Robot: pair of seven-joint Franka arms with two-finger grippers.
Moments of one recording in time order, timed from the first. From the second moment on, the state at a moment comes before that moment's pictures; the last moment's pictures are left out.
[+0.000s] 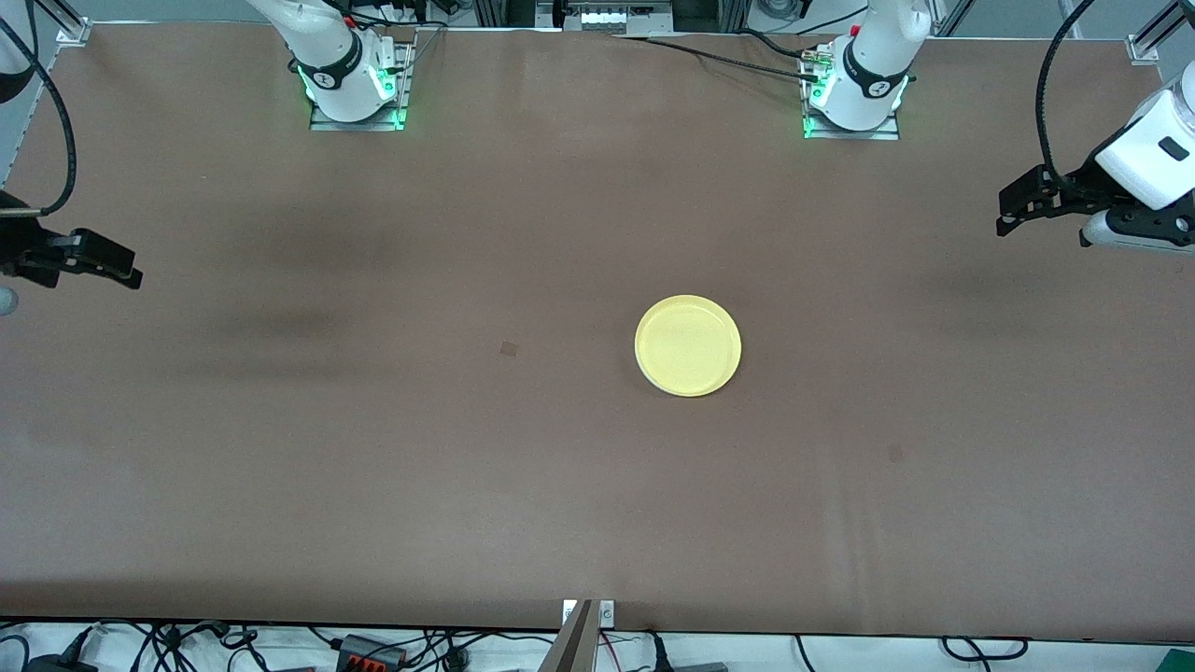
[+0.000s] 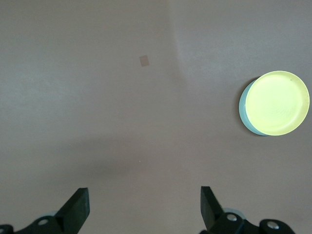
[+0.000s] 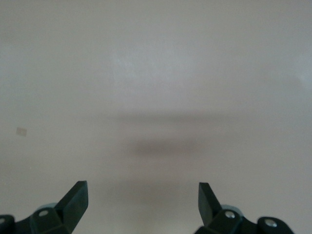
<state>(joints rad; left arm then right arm) 0.01 -0.06 -0.03 -1.71 -0.01 1.64 0.11 -0.04 0.13 0.00 -1.50 -0.02 1.61 -0.04</state>
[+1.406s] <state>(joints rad) 0.01 -0.06 -0.03 -1.71 -0.01 1.64 0.11 -0.04 -0.13 0.00 -1.84 -0.02 1.69 -0.03</state>
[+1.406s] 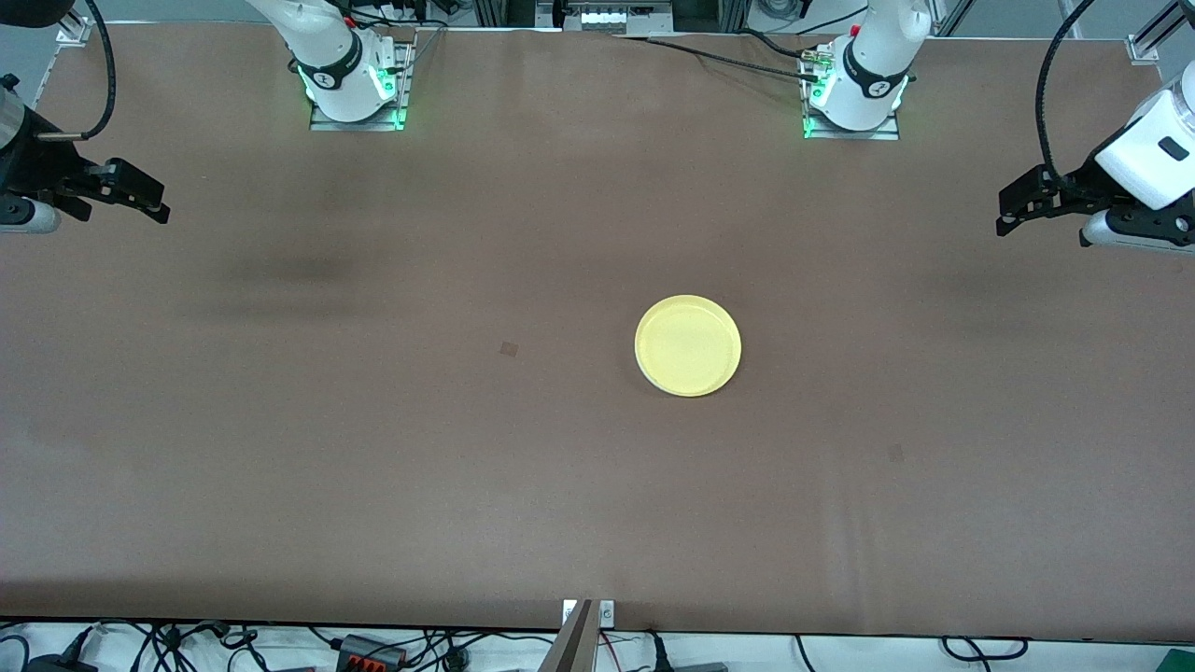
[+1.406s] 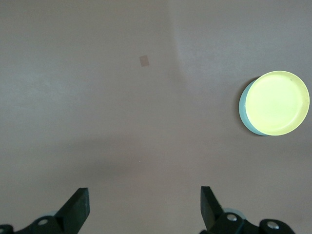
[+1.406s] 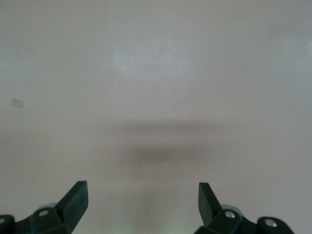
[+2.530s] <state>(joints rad) 0.01 -0.06 -0.03 -1.71 -0.01 1.64 0.11 -0.05 -0.14 0.00 -1.86 -0.02 1.70 -0.03</state>
